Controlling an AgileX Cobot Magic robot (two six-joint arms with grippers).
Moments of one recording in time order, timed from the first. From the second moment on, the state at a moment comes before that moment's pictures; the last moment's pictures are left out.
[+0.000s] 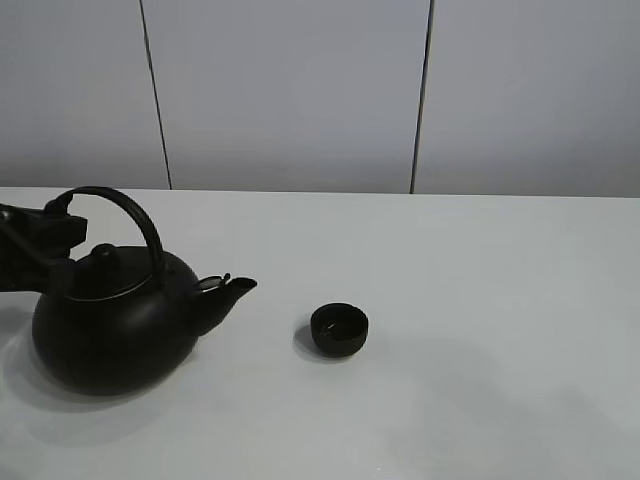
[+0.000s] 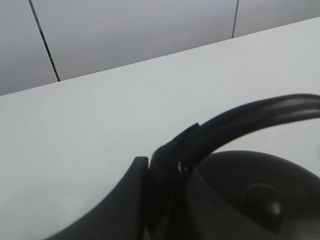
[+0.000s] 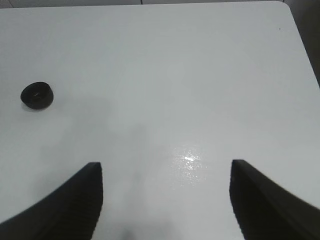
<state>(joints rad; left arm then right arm) -0.14 1.83 -0.37 0.34 -1.09 0.02 -0.06 0.01 -0.47 0.06 1.08 -0.08</state>
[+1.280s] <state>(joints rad) -0.37 1.65 -0.48 0.26 -0.76 -0.05 -0.06 0.01 -0.47 0.06 1.08 -0.08</state>
